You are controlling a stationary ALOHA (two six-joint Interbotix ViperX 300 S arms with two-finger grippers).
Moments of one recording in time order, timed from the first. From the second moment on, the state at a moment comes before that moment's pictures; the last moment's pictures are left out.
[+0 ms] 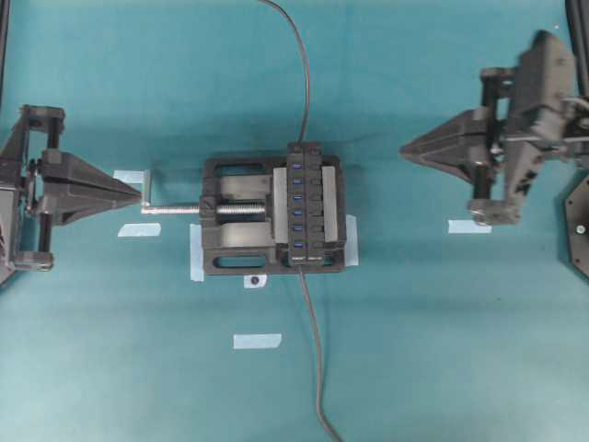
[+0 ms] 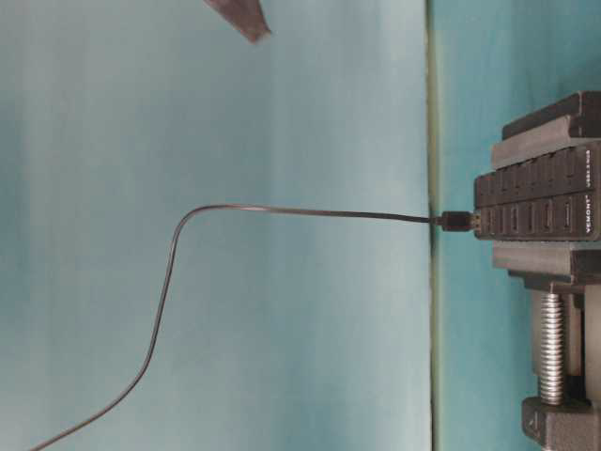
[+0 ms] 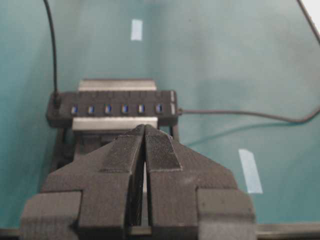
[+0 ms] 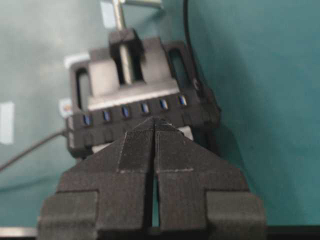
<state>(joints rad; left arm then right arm) -0.01 -0.83 1.09 0.01 0.04 -0.01 -0.15 -0.57 0.92 0.00 0.15 0.10</state>
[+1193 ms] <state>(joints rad) -0.01 -0.82 1.09 0.01 0.05 -0.01 -0.19 -0.12 0.61 -0.18 0.38 0.10</state>
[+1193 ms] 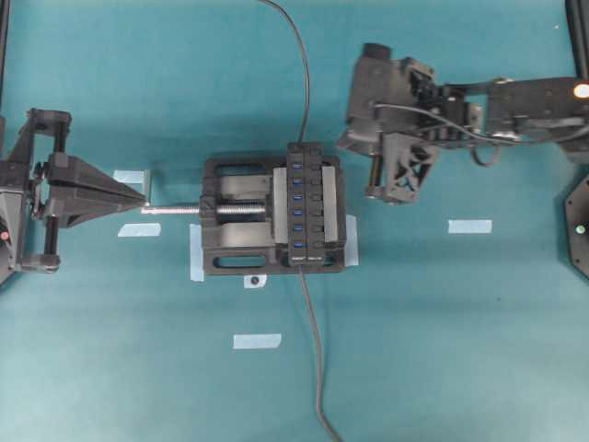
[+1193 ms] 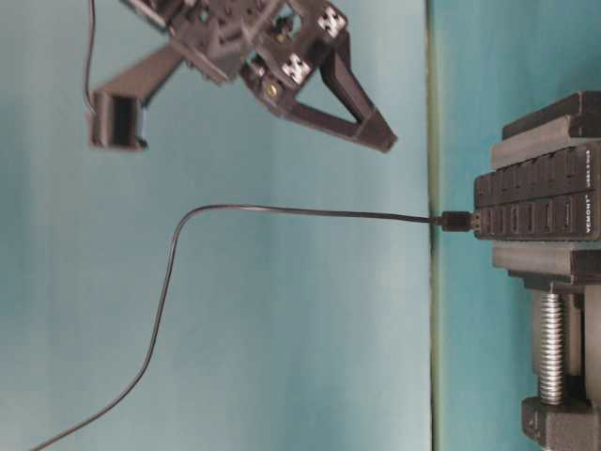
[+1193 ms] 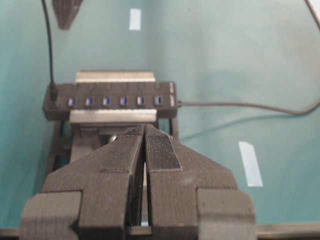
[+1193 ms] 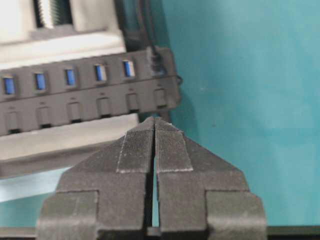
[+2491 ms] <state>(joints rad) -0.01 -0.82 1.09 0.01 0.04 -0.01 -0.21 0.03 0.57 -0.22 0.22 0.10</state>
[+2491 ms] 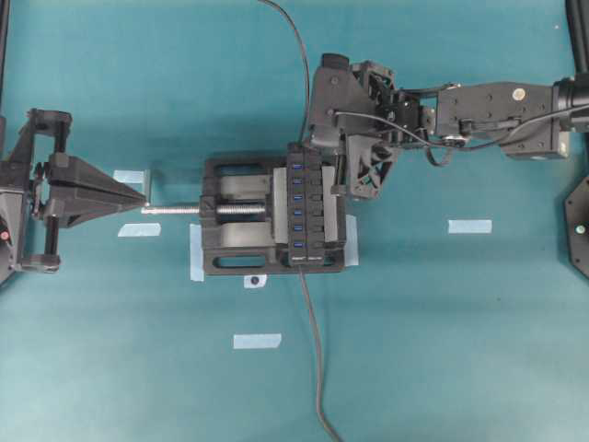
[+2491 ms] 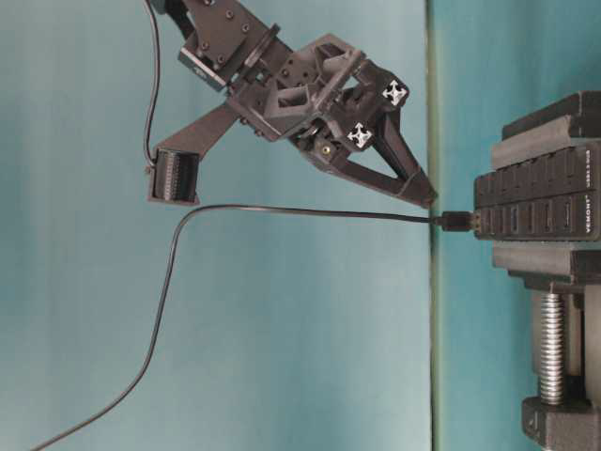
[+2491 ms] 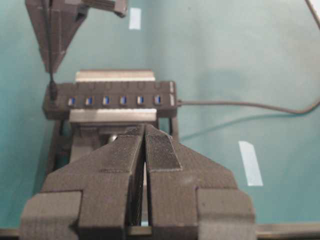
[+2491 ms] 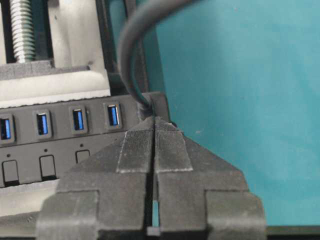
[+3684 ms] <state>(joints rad) -0.01 -0.82 1.09 0.01 0.05 -0.01 -0.21 0.04 0.57 -0.23 0.21 0.10</state>
